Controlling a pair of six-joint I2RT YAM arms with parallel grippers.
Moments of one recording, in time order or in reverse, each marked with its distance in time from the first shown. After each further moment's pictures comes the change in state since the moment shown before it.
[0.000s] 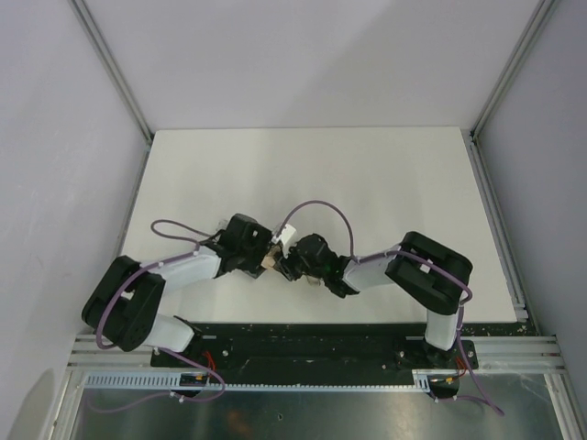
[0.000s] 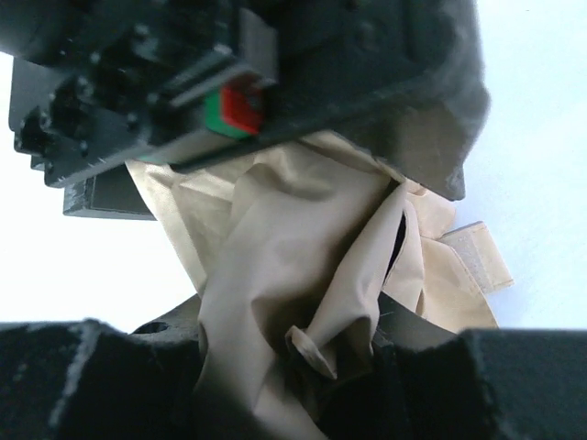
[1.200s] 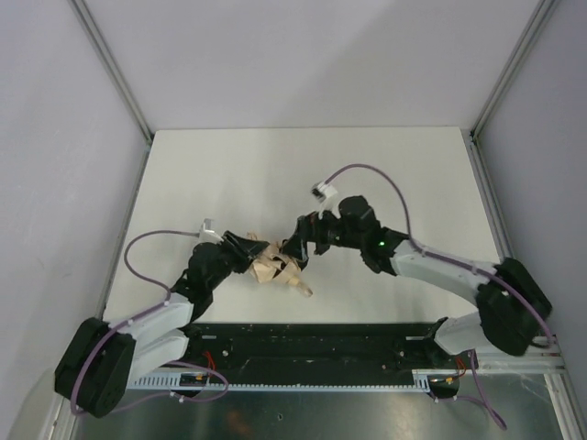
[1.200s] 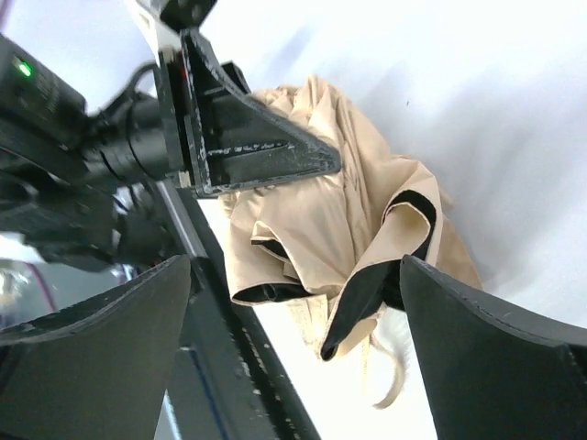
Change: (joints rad) left arm 0.107 -0.404 -0.451 0.647 0.151 0.328; right arm -0.206 -0.418 0.038 -0.377 -0.399 0.454
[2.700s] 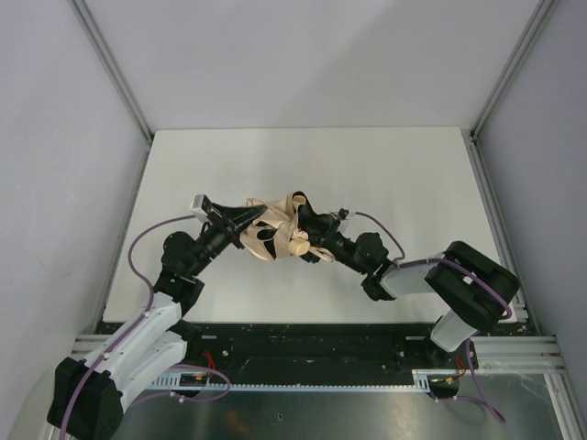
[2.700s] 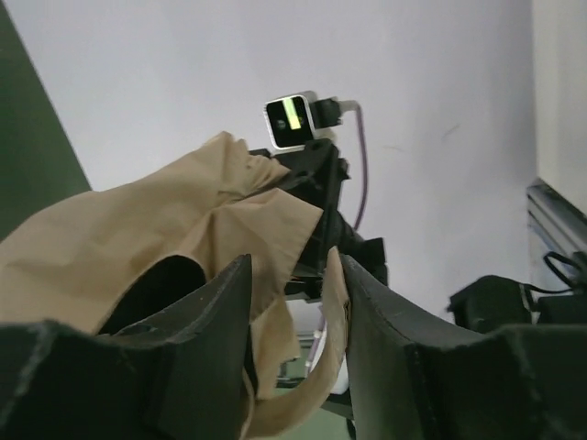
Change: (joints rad) left arm 0.051 -0.235 0.202 0.086 0.292 -0.613; right arm 0.024 0.159 -0.348 1.025 0.171 1.452
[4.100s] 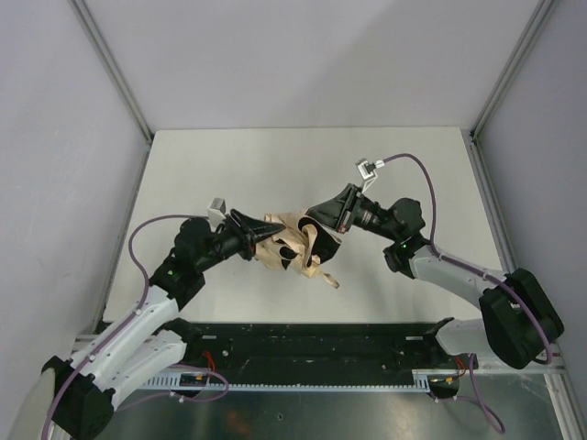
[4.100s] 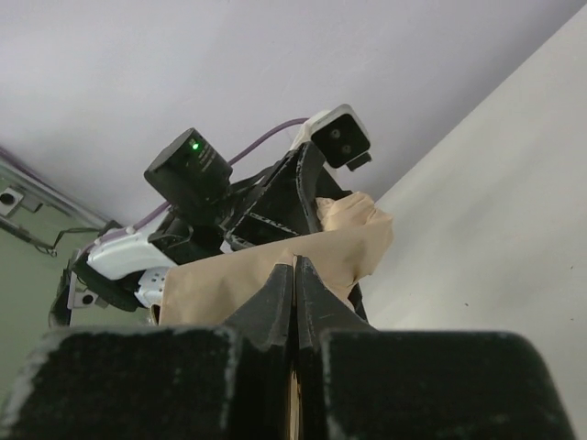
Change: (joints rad) left arm -0.114 0.012 0.168 -0.537 0.004 0.209; right arm -0.253 -0.277 0.176 -0.270 -0.432 -0.888
